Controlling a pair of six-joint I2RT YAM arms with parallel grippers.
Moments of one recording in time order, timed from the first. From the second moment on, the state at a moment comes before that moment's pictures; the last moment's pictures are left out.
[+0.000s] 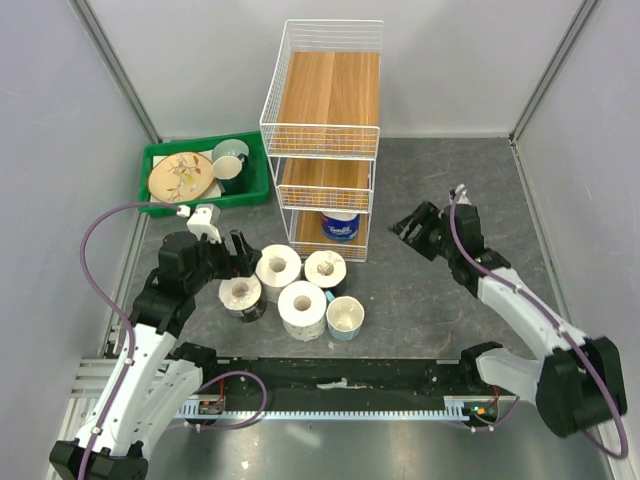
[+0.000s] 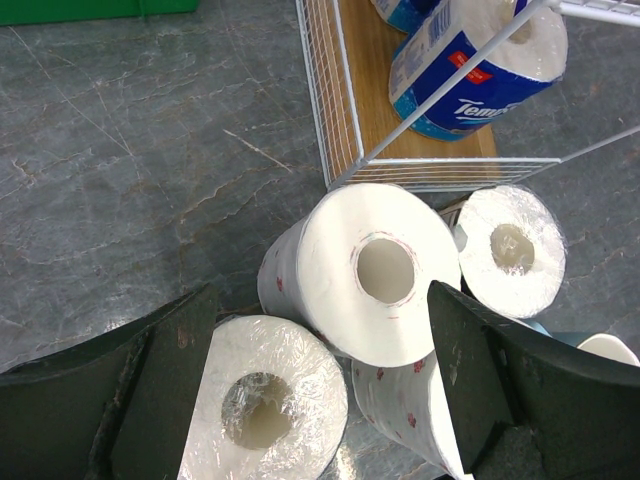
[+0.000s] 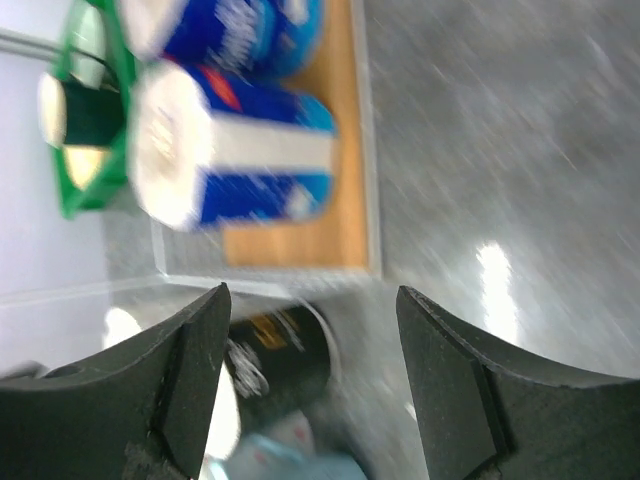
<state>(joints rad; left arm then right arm) -0.24 0.64 0.67 -0.49 0.14 -0.29 0.29 1.14 0.68 -0.06 -0.13 0.88</state>
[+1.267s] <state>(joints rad) -0.24 0.65 0.67 -0.49 0.14 -0.29 1.05 1.27 0.80 -0.22 0.55 1.07</state>
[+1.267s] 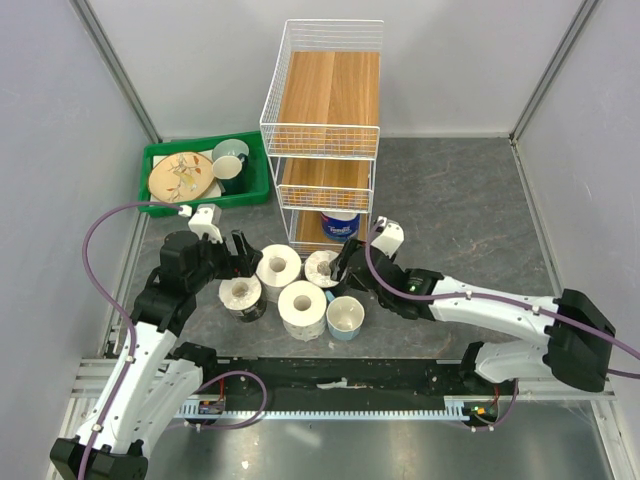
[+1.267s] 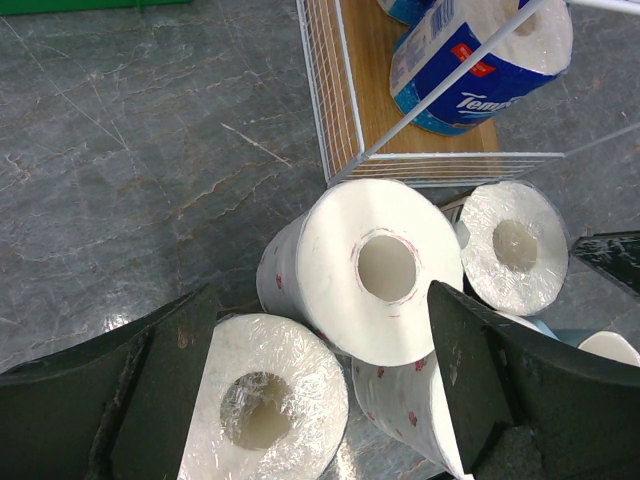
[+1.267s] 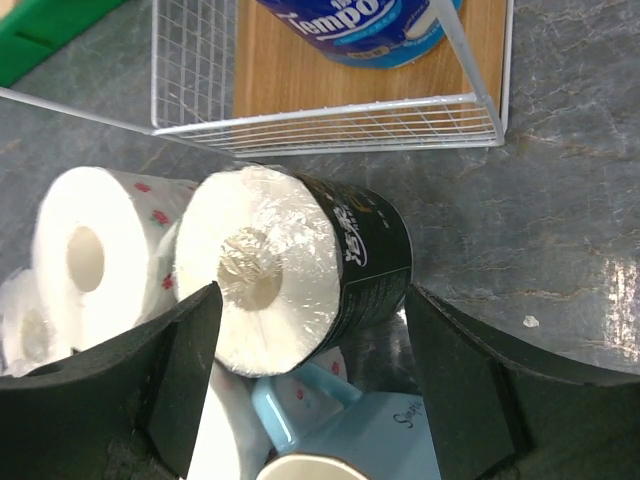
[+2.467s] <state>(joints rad) -0.24 0.65 0.67 -0.49 0.16 -0.29 1.05 1.46 0.85 -0.19 0.52 1.07</state>
